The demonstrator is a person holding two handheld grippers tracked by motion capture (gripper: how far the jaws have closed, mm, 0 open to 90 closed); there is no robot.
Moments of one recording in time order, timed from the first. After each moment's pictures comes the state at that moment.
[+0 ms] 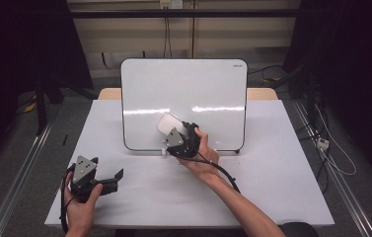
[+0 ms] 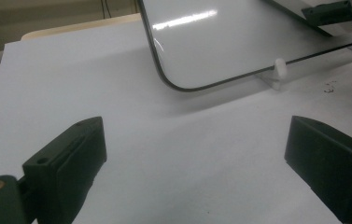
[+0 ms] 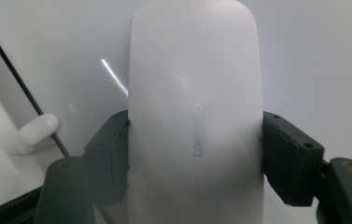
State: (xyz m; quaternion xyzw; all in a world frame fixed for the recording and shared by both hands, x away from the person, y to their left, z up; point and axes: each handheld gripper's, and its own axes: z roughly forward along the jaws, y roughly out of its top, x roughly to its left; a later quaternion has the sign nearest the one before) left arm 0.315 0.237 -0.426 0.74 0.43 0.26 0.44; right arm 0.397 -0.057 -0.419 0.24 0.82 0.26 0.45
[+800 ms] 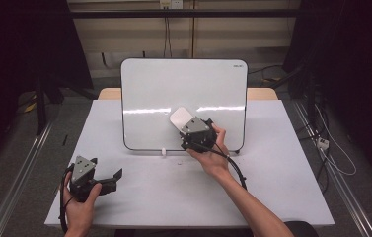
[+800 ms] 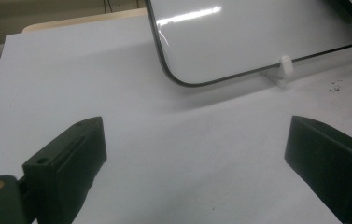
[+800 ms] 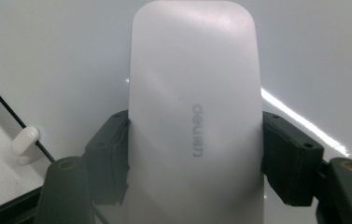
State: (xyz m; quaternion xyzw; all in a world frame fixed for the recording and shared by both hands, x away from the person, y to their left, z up) left arm 0.317 0.241 -0.428 0.74 0.44 0.26 0.43; right arm 0.403 -0.098 -0.399 0.33 0.79 0.35 0.38
